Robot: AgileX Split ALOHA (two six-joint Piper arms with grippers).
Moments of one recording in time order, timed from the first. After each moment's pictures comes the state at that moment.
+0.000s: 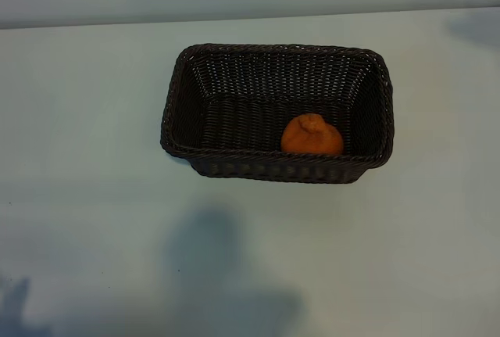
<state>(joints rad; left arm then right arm) -0.10 -0.01 -0.50 -0.05 1.09 0.02 -0.29 1.26 -1.81 0.06 1.25 -0.01</state>
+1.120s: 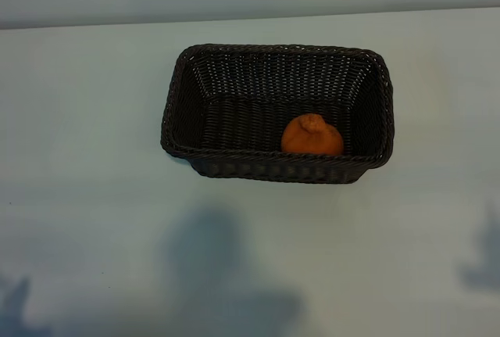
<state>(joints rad) -0.10 -0.01 -0.50 -0.05 1.09 0.02 -0.23 0.07 -0.78 0.11 1.01 -0.14</state>
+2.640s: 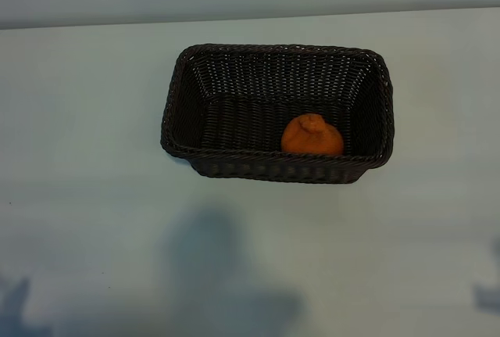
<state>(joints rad) -0.10 -0.01 -0.50 -0.05 1.09 0.02 -0.21 -0.01 -0.49 0.00 1.07 0.00</state>
